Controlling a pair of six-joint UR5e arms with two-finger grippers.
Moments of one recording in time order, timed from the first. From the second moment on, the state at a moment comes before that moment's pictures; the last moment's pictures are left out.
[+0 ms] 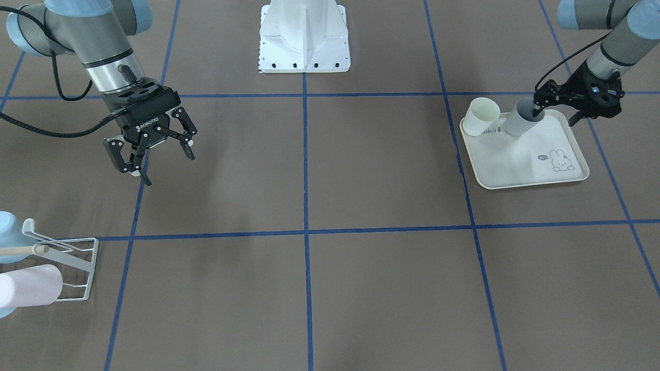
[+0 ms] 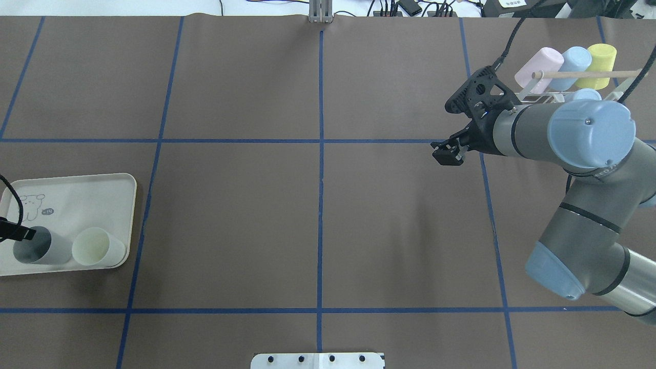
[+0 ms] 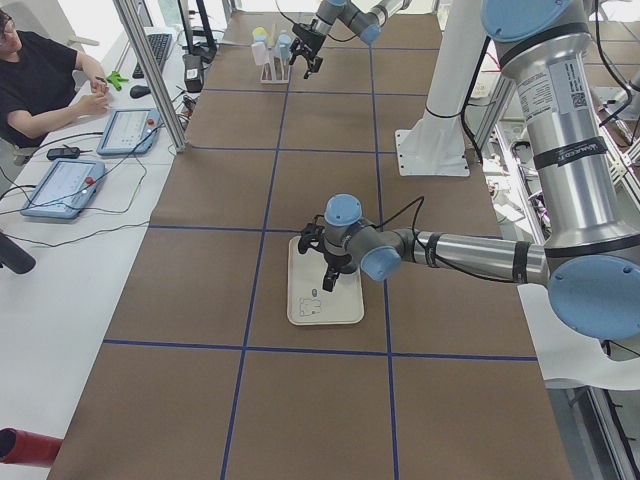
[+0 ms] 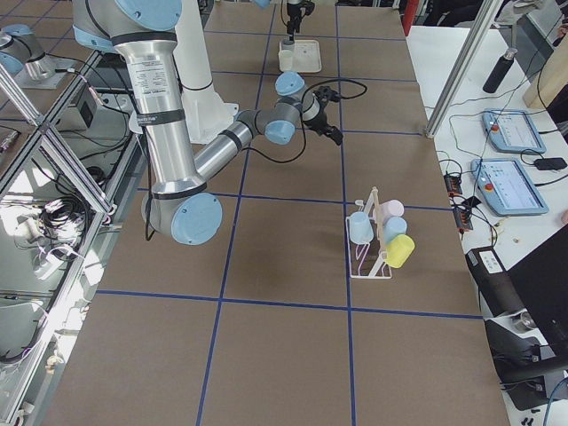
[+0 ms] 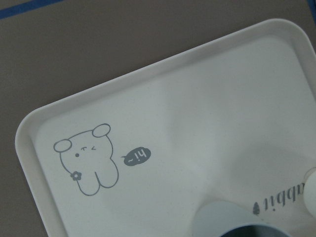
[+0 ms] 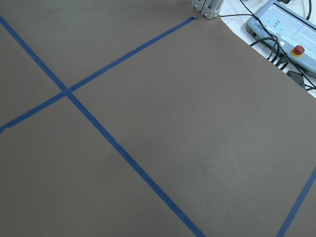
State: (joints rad) left arm -0.91 -1.25 -1.87 -2.23 -2.16 -0.56; right arm 0.70 -1.34 1.96 -1.11 1.66 0.34
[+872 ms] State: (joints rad) left arm -0.86 -1.22 -1.87 -2.35 -2.23 -0.67; right arm 0.69 -1.34 1.95 -1.11 1.66 0.33
